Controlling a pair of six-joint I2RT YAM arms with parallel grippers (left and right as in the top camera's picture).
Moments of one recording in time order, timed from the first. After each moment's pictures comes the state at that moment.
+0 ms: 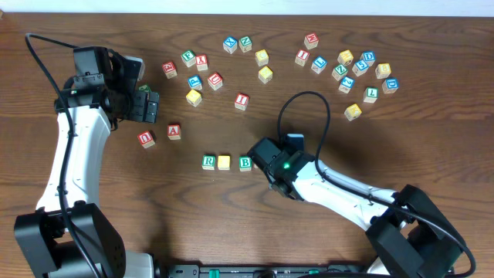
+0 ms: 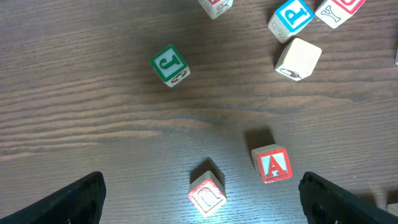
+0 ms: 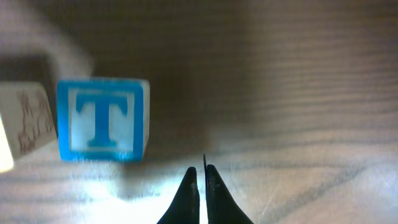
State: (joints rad) left arm 0.16 1.62 1.28 -0.74 0.13 0.32; right arm 0.80 1.71 0.94 -0.64 0.36 0.83
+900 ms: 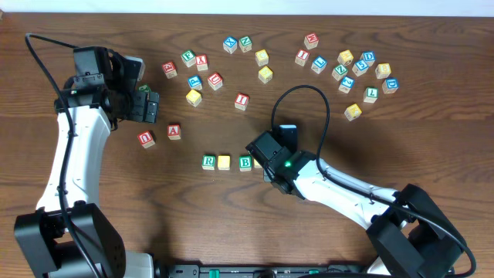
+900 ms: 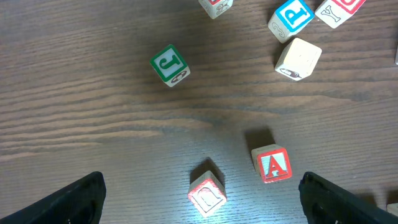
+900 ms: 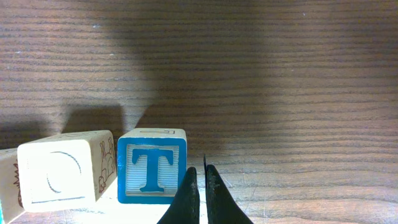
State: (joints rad) left arm 0.16 1.62 1.28 -0.74 0.13 0.32; right arm 0.79 1.71 0.94 -0.51 0.35 0.73
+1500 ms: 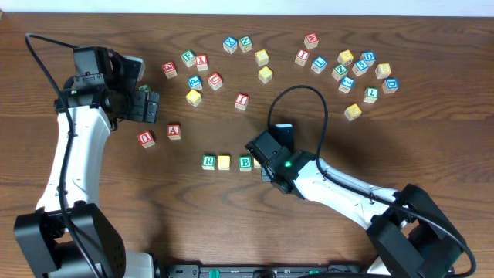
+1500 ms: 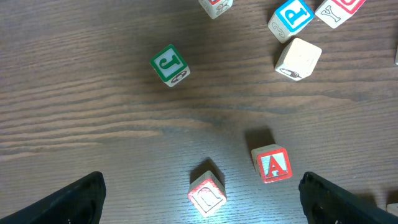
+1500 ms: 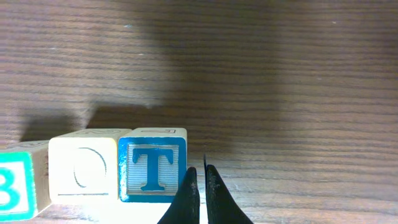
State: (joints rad) left arm 0.16 1.62 1.28 -0.74 0.13 0.32; right arm 0.79 1.71 0.94 -0.47 0.31 0.68
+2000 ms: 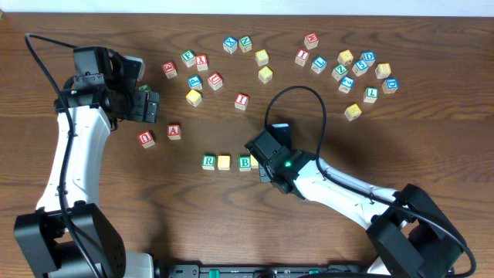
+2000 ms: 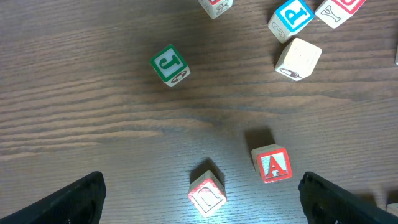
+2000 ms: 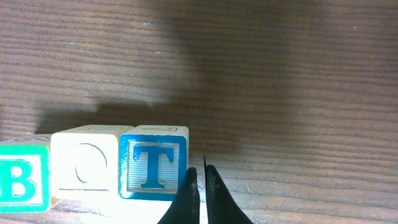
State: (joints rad) left arm 0.16 1.62 1.28 -0.74 0.13 0.32; right arm 0.79 1.71 0.94 -0.45 0.28 0.64
